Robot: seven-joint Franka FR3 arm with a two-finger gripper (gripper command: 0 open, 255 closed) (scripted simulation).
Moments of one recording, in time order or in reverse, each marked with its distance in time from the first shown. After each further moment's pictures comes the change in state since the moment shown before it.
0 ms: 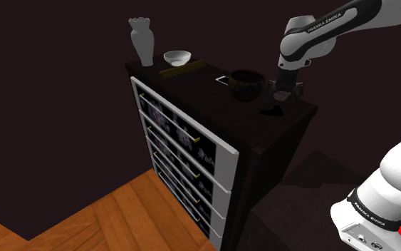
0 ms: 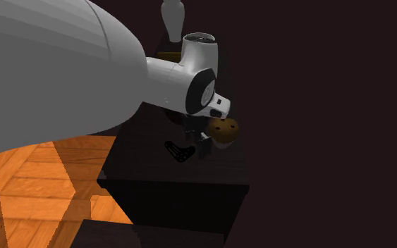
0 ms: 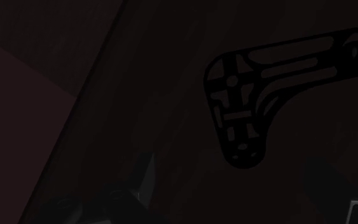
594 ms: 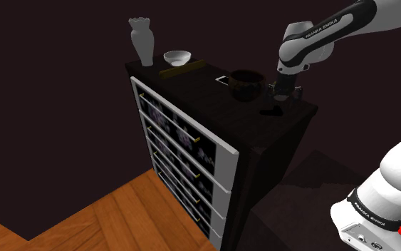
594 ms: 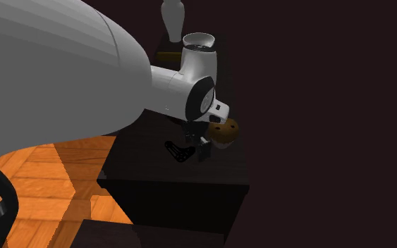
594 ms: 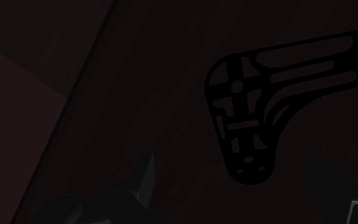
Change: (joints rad) arm 0.000 0.019 0.000 -0.028 0.000 0.046 0.001
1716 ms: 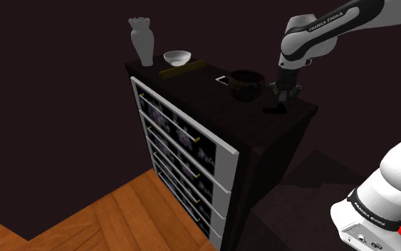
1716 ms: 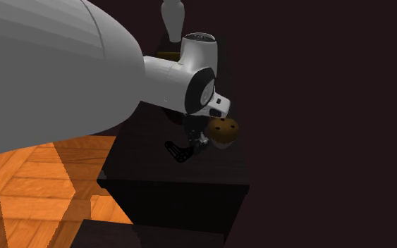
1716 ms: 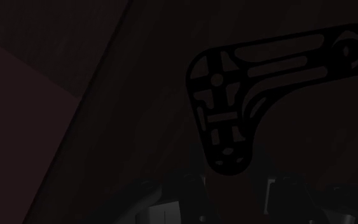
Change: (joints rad) arm -0.001 -0.031 0.001 0.025 -0.002 -0.055 0.002
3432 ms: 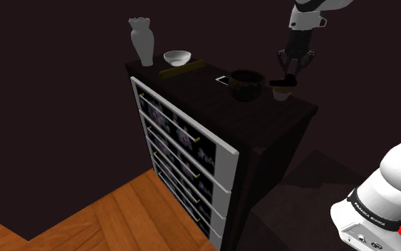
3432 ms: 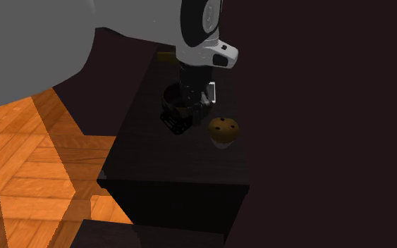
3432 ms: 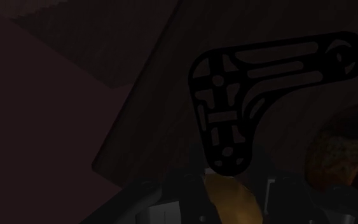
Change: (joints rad) arm 0.000 -0.101 0.004 0.258 -0.005 -0.359 0.007
